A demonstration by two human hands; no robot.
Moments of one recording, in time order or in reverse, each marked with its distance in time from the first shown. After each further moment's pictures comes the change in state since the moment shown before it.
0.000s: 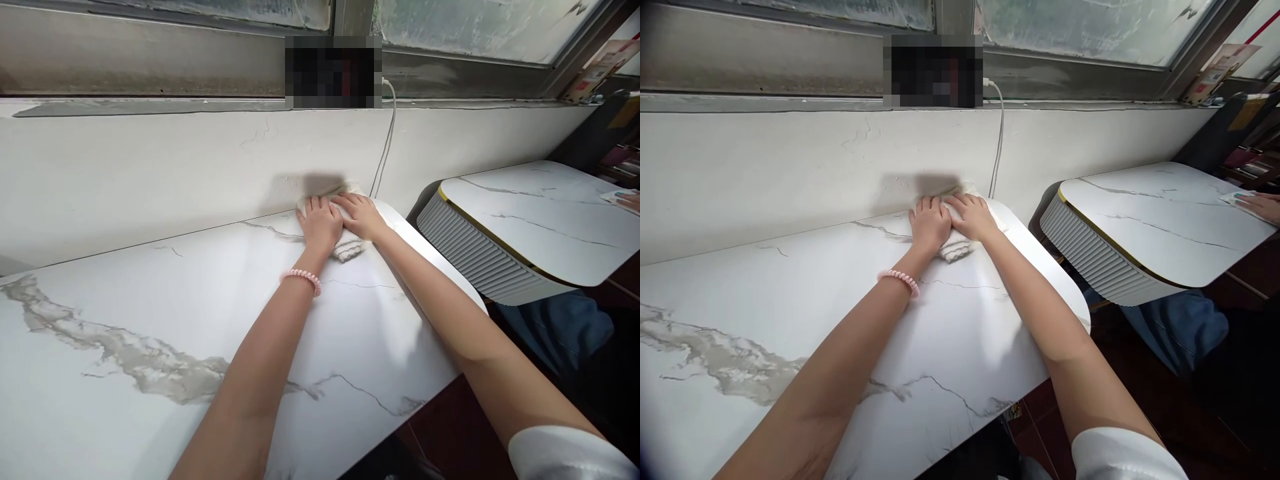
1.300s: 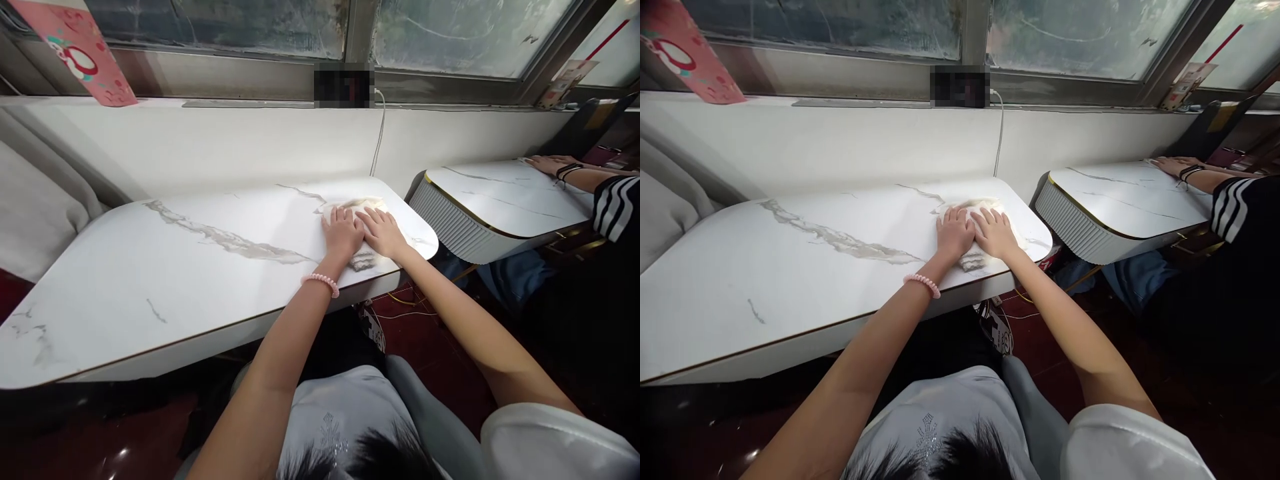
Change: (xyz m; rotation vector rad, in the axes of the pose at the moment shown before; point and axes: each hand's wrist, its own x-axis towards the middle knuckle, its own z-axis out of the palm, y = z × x) left_hand -0.181 0.031 -0.055 -0.006 -0.172 0.049; right_hand -0.195 -0.077 -0.046 -0.181 -0.093 0.076
